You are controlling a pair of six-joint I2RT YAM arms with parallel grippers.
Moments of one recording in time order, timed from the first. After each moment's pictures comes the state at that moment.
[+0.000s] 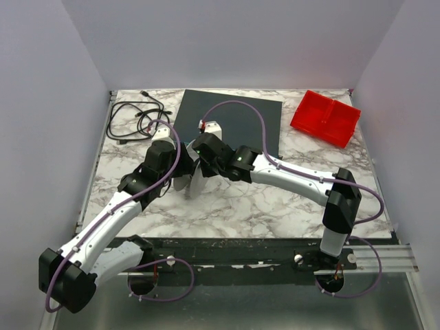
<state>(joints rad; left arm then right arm) -0.51 0.96 0.79 -0.38 -0.19 -0.55 1.07 1.81 1.60 -0.58 0.37 0.59</state>
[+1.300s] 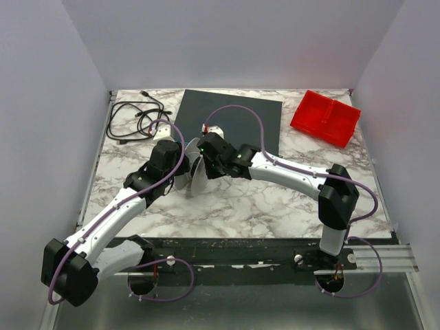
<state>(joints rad) -0.53 1.02 0.77 -0.31 -0.29 -0.58 1.01 1.84 1.54 -0.57 0.24 0.56</state>
